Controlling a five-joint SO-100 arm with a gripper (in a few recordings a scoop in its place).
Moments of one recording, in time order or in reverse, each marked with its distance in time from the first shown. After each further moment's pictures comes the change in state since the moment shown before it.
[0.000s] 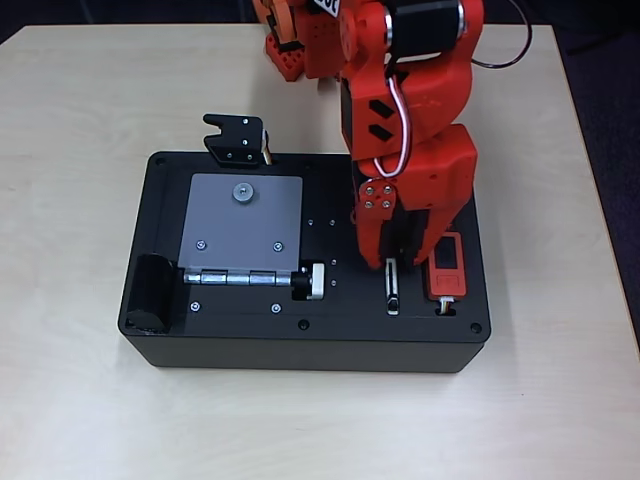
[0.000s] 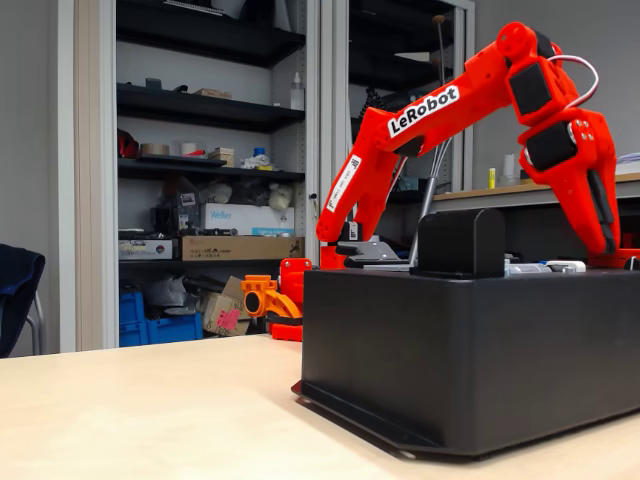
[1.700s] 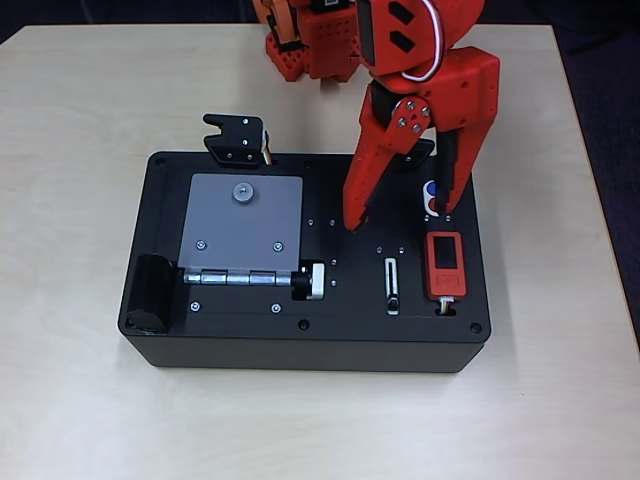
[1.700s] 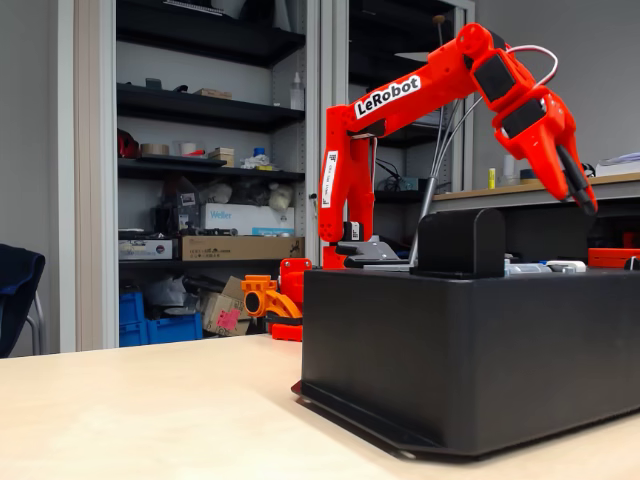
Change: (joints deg) arm -4.8 28.0 33.8 -17.2 -8.3
